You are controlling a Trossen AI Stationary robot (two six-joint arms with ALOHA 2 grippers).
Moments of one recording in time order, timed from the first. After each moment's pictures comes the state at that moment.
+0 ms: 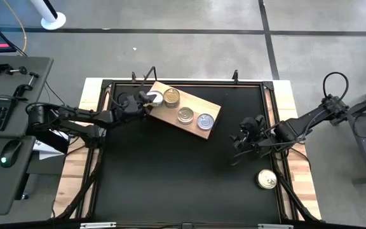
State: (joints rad) left arm 0.32 1.26 0.31 0.55 -0.49 -1.71; right arm 0.48 1.14 1.06 -1.12 0.73 1.08
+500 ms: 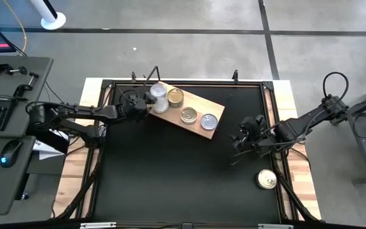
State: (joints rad) left arm 0.33 1.25 0.48 0.12 -0.47 -1.70; right arm 0.48 1.14 1.07 -1.11 0.74 1.08
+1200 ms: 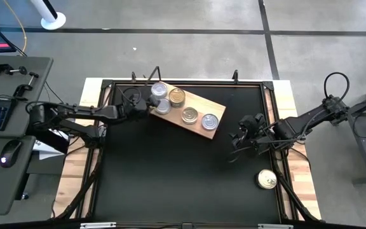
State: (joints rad) left arm 0.31 1.25 0.51 0.11 -0.43 -1.51; right arm 0.44 1.14 1.07 -1.10 0.73 1.05
